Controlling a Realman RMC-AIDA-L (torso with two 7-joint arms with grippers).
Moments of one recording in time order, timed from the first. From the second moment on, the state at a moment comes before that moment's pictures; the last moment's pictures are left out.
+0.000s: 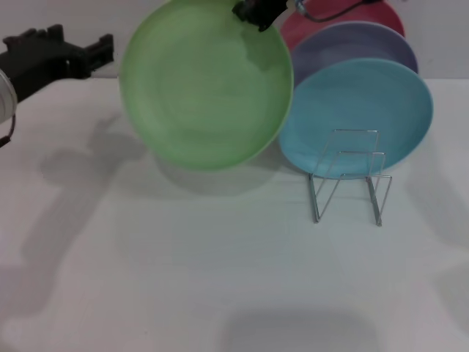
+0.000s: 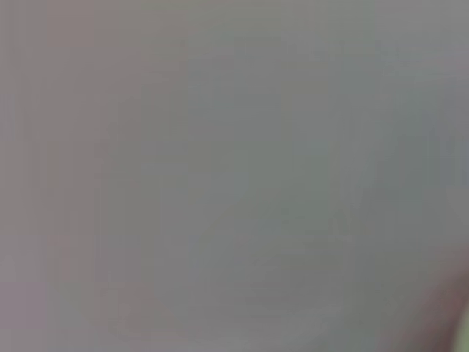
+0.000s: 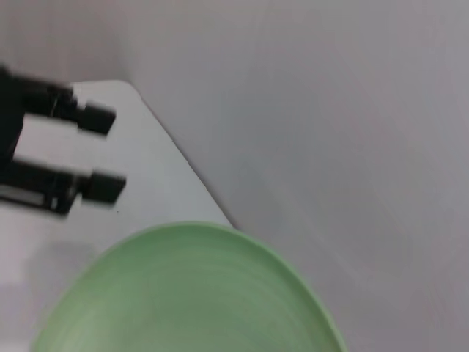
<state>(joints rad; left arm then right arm) -0.10 -2.06 -1.55 -1.66 2.41 -0.48 0.46 1.01 2.01 1.83 1.24 -2.52 1.24 -0.70</state>
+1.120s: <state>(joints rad) -0.02 -2.07 -1.33 -1.49 2.41 0.09 0.49 0.68 2.04 1.83 1.87 -2.56 1.41 -1.14</state>
